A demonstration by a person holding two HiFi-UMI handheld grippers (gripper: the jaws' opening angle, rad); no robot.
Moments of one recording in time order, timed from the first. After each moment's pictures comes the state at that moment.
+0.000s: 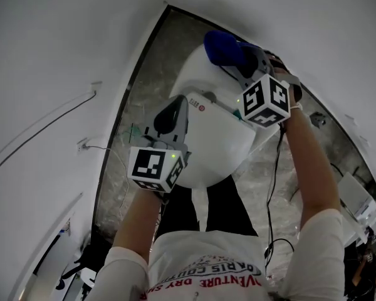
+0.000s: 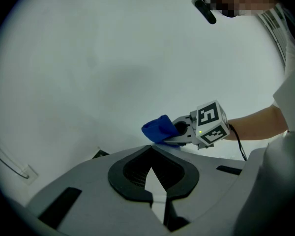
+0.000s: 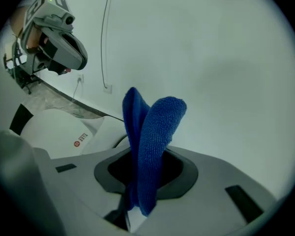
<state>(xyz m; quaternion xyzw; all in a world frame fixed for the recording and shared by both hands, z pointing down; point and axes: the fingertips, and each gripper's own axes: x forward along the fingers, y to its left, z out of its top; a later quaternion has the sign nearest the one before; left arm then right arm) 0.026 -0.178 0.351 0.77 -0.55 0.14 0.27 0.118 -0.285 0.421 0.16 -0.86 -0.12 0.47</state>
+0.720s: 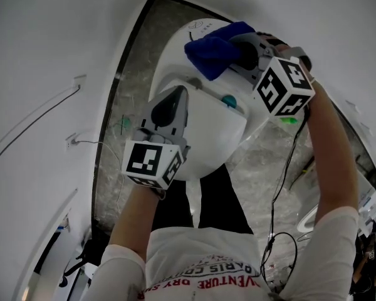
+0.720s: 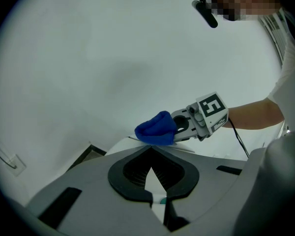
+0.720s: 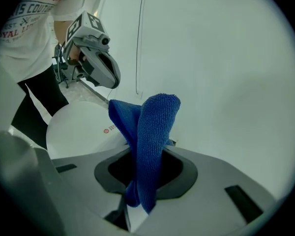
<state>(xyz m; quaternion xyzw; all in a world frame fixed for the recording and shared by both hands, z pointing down) 0.089 -0.171 0.378 0.78 -0.53 0.15 0.28 0.158 -0.245 0.425 -0.02 -0.89 -0.15 0.43</state>
